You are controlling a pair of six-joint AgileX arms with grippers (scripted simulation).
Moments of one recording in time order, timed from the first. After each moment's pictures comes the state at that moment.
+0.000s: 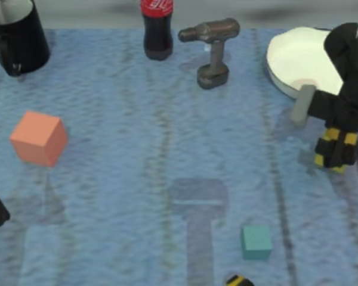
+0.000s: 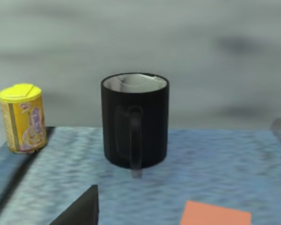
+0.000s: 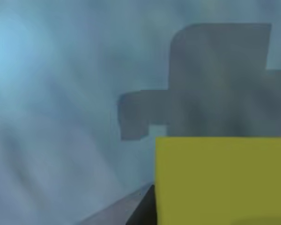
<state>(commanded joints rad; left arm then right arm) 0.02 0.00 0.00 0.00 0.00 0.00 0.17 2.17 1.51 -0.91 0.00 -0.95</state>
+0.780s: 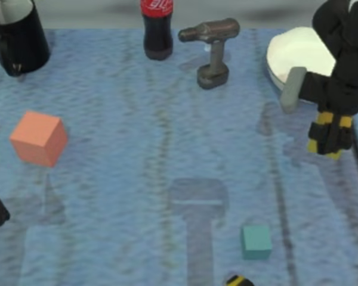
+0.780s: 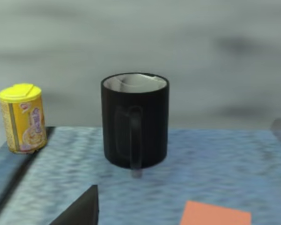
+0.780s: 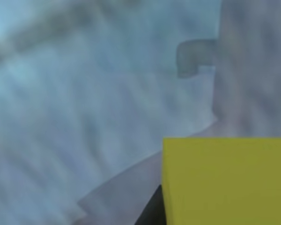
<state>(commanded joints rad) 0.02 0.00 0.00 0.00 0.00 0.00 0.24 2.09 1.60 -1.08 -0.01 -0.92</state>
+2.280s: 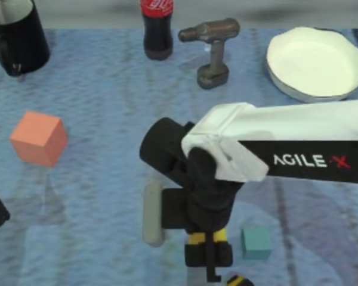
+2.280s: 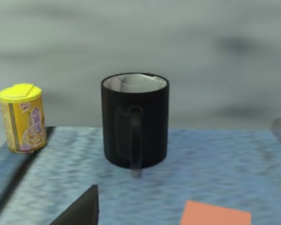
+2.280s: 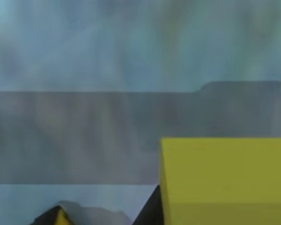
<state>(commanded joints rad) 0.02 0.00 0.00 0.00 0.00 0.00 0.90 2.05 1.36 -0.87 -0.01 -0.66</state>
